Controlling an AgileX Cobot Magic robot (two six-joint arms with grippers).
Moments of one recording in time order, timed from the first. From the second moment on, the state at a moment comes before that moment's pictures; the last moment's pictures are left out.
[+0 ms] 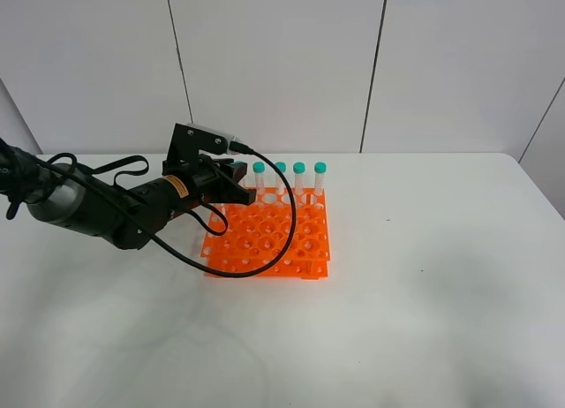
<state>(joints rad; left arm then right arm) -0.39 2.02 -0.90 0.08 -0.78 -0.04 0.00 -0.01 -0.50 -0.12 1.02 0.12</state>
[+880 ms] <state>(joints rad) -0.39 2.03 -0.90 0.08 -0.77 -0.05 0.00 -0.01 -0.50 -0.12 1.02 0.12</state>
